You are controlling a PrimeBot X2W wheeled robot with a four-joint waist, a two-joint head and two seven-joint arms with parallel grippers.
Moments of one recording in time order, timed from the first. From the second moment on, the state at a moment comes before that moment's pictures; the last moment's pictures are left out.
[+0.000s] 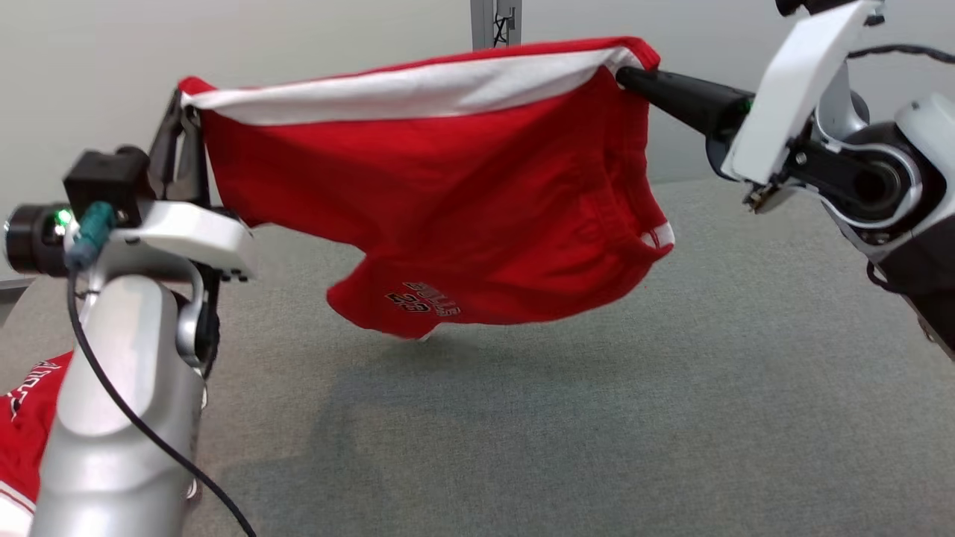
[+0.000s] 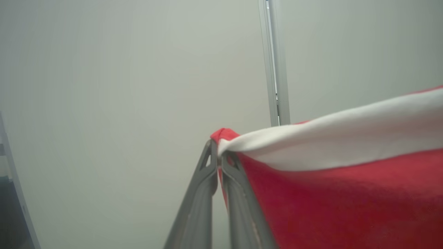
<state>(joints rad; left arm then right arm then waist) -0.63 0.13 -0.05 0.51 -0.11 0.00 -0.22 -1.12 -0.47 0.87 0.37 1.46 0.13 0.41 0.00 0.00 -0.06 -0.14</state>
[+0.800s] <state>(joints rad) -0.82 0.16 -0.10 0.68 -0.12 -0.03 -0.13 -1.26 -0.38 0.88 0.63 1.53 0.13 0.42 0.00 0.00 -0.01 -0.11</state>
